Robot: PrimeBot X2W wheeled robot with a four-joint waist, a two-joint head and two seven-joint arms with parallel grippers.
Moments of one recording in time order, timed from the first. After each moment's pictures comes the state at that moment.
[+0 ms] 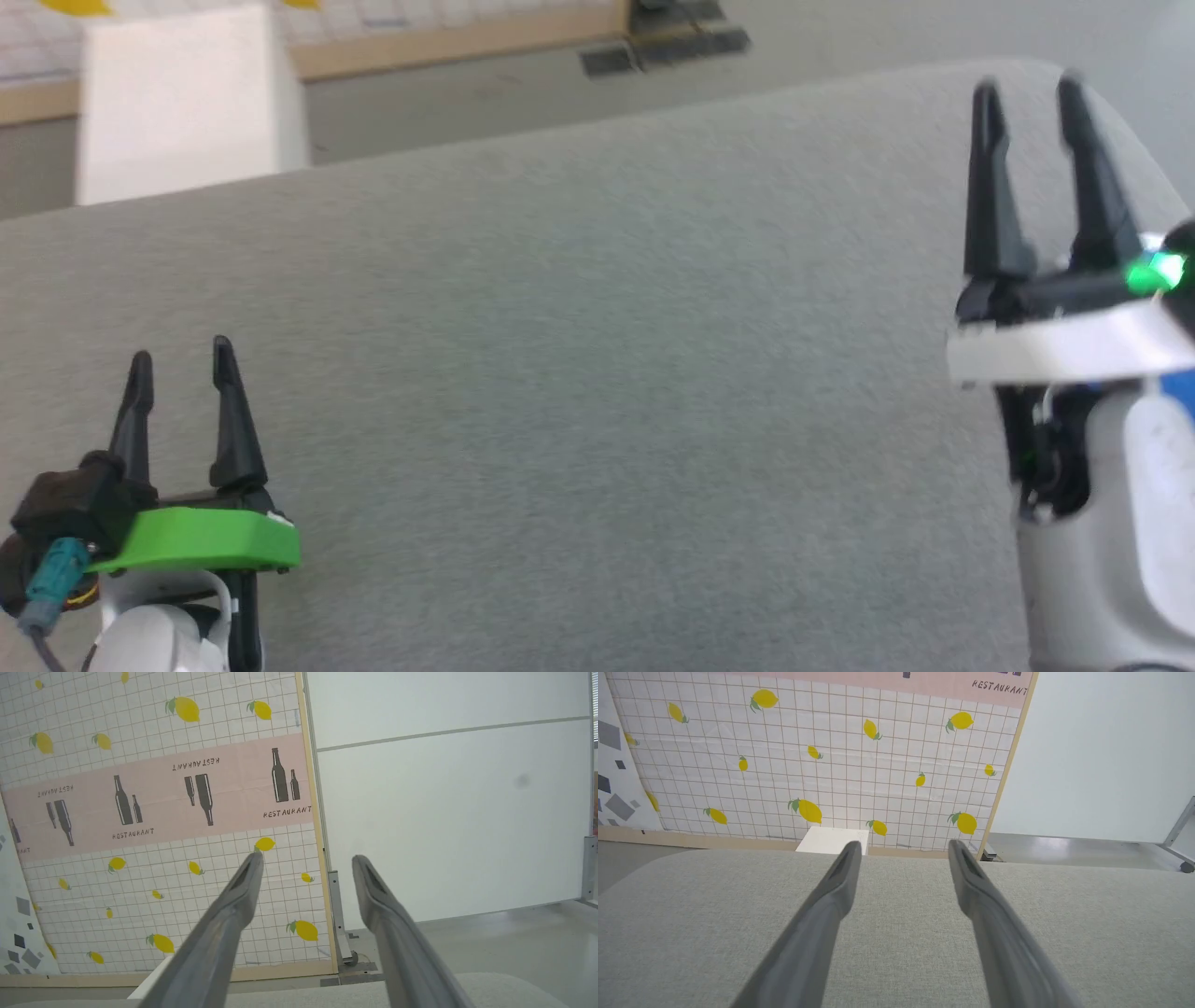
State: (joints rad) left arm -0.06 0.26 0.01 -0.04 -0.38 0.09 -0.25; right arm -0.42 -0.05 -0.02 0.01 0.27 0.13 -0.19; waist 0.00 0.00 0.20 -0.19
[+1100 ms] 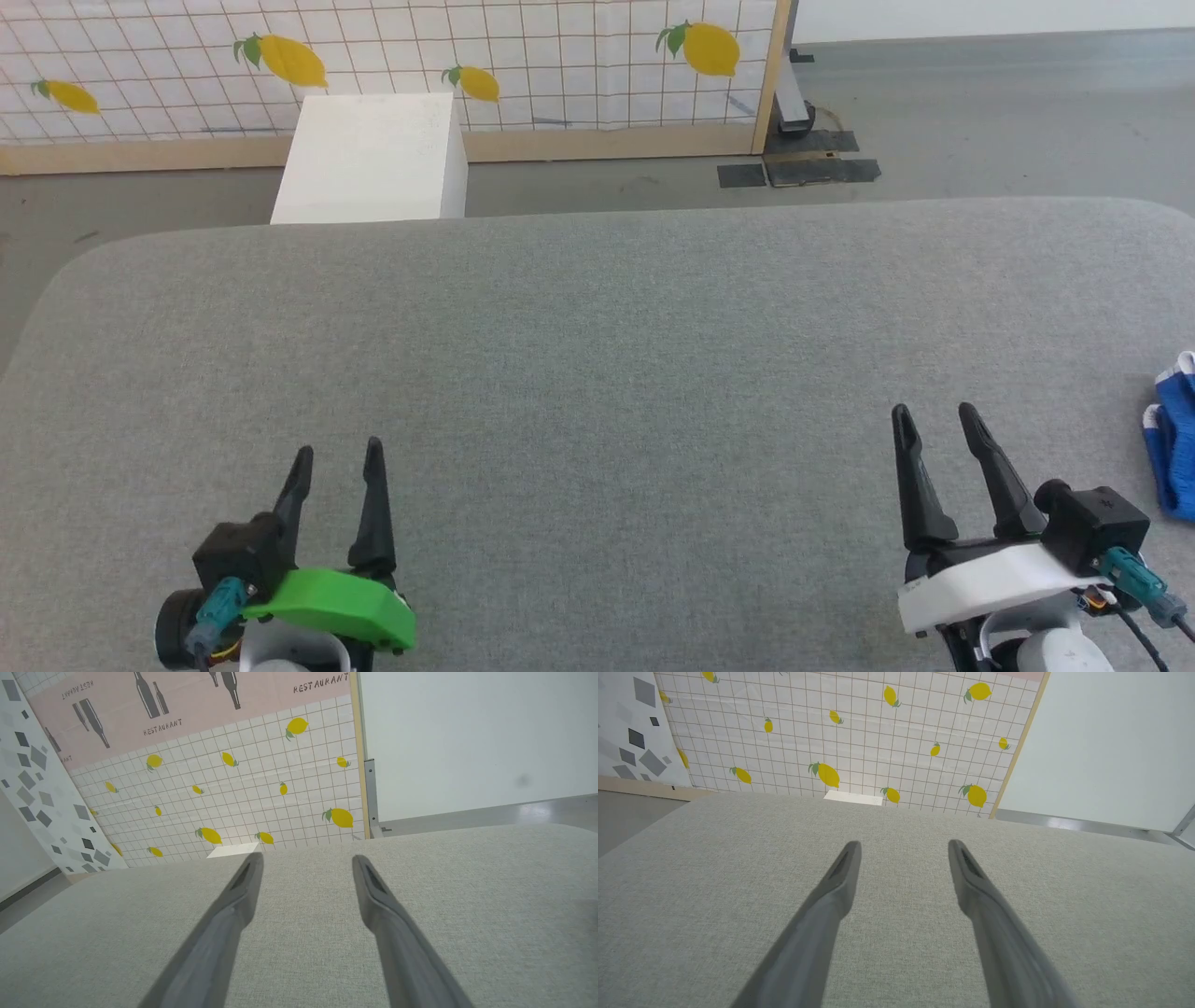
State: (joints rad) left arm -0.02 0.11 -0.05 0.17 -0.27 -0.02 -0.26; right arm -0.03 -0.05 0.02 0.17 0.25 0.13 -0.26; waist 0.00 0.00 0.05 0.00
